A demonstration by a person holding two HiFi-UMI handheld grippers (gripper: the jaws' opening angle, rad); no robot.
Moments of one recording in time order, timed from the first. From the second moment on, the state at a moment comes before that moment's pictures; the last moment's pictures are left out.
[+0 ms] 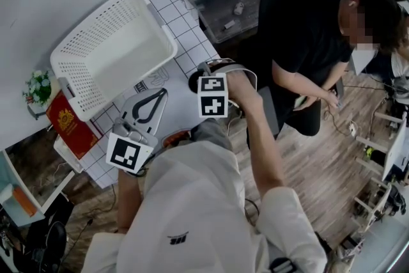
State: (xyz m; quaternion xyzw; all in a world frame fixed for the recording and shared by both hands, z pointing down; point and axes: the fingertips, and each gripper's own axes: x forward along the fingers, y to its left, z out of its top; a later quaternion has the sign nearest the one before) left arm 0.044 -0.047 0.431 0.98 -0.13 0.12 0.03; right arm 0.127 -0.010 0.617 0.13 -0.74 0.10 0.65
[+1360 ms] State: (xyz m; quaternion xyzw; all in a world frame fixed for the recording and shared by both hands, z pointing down) left arm 0.048 -0.045 0.434 0.98 -0.13 0.12 0.03; right arm 0.126 -0.006 0.624 0.13 -0.74 0.07 0.65
